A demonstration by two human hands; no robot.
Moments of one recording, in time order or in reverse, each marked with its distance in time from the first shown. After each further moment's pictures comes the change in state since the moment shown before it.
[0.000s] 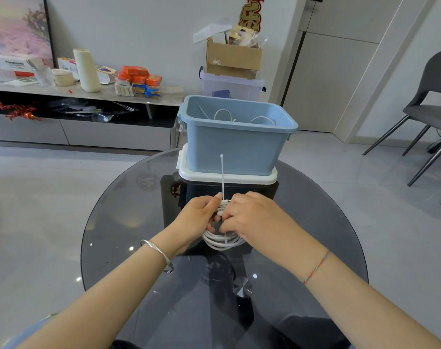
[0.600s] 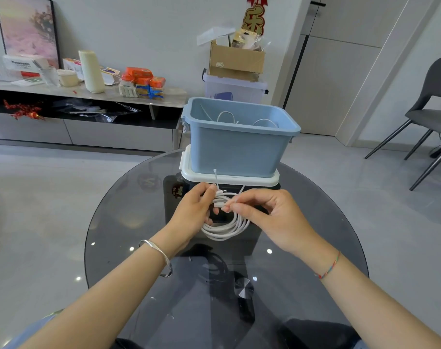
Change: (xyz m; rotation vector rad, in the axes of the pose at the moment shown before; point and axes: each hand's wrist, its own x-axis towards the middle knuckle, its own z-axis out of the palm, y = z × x) left_hand 0.000 0.006 -0.007 -0.083 0.118 0.080; right_hand -0.008 -0.004 -0.025 1.152 0.229 0.619
